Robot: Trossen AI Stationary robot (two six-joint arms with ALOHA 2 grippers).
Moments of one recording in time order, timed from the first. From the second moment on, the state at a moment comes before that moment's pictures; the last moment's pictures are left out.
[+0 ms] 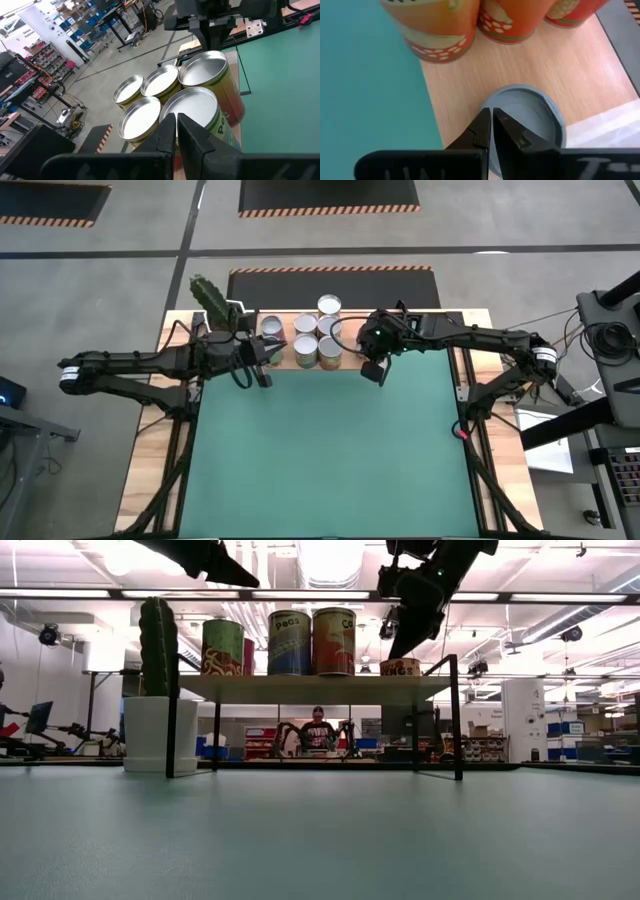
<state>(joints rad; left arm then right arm) 0.11 1.00 0.84 -0.10 -0.38 0.44 -0.31 1.45 1.27 -0.74 0.05 -0.06</state>
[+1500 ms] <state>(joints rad) 0.11 1.00 0.84 -0.10 -0.38 0.44 -0.31 1.47 1.27 -0.73 0.05 -0.13</state>
